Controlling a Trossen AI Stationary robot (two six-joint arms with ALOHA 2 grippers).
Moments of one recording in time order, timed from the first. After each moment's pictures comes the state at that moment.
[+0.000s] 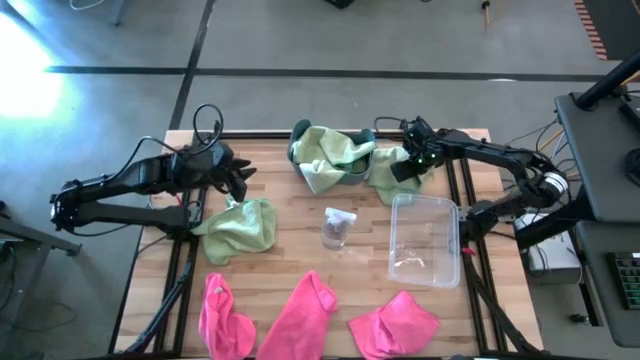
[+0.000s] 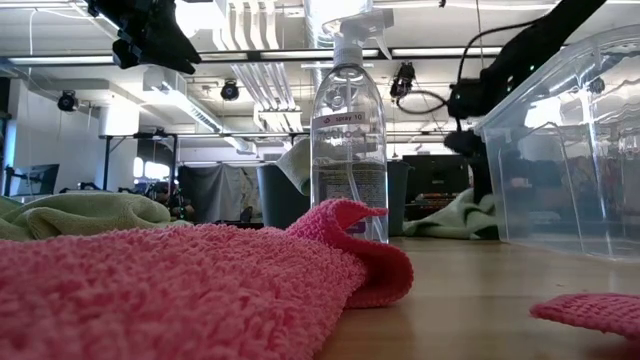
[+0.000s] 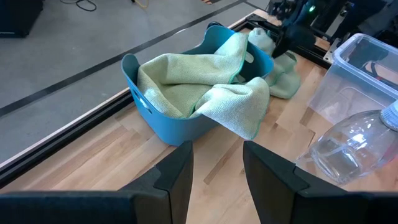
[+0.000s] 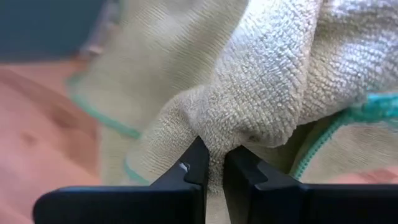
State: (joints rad) left arm 0.20 0.78 0.89 -0.66 -0.33 -0.38; right arm -0.86 1.38 0.79 -0.64 -0.20 0.29
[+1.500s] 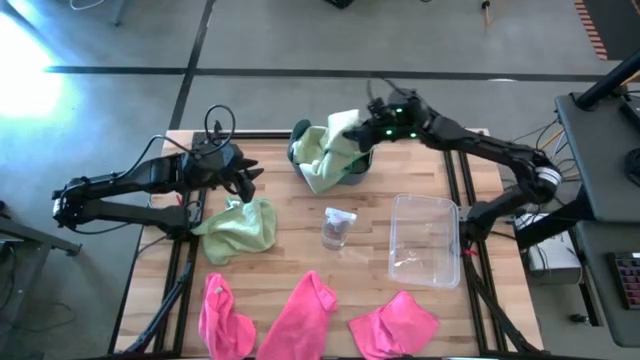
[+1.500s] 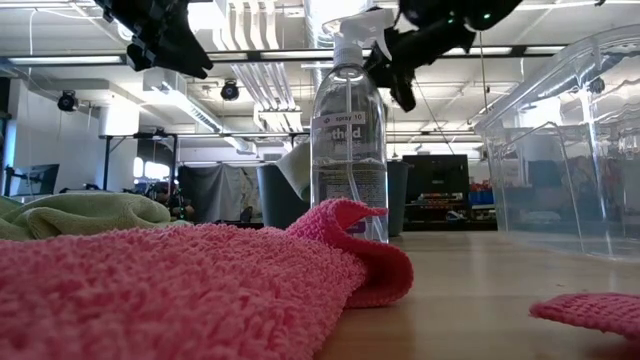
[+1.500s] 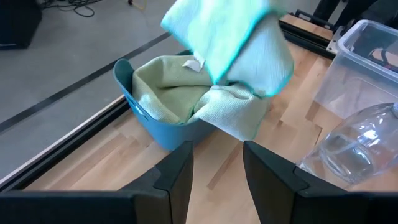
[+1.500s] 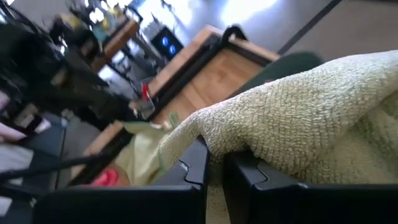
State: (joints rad) left arm 0.19 0.85 0.89 -0.60 -0.33 -0.32; right arm -0.59 1.47 1.22 -0.16 -0.39 0.51
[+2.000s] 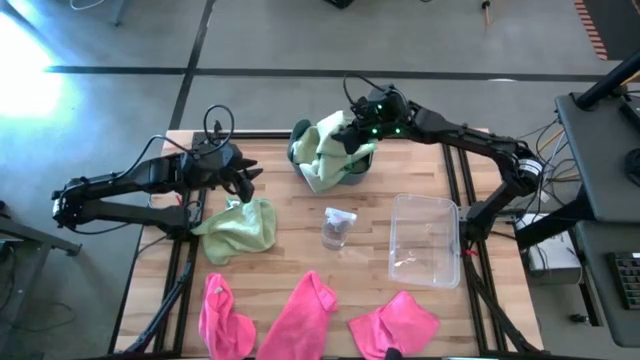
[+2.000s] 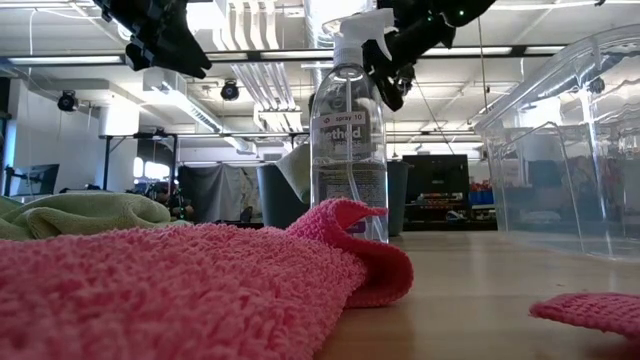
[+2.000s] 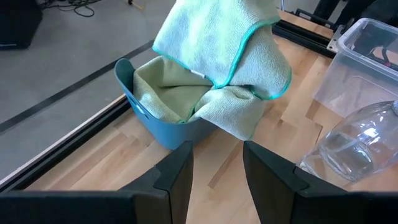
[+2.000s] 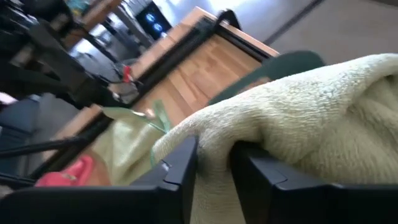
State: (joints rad) left arm 0.19 0.84 0.89 -0.61 -0.33 -0.31; right arm -0.56 1.60 1.40 -0.32 -0.35 0.40
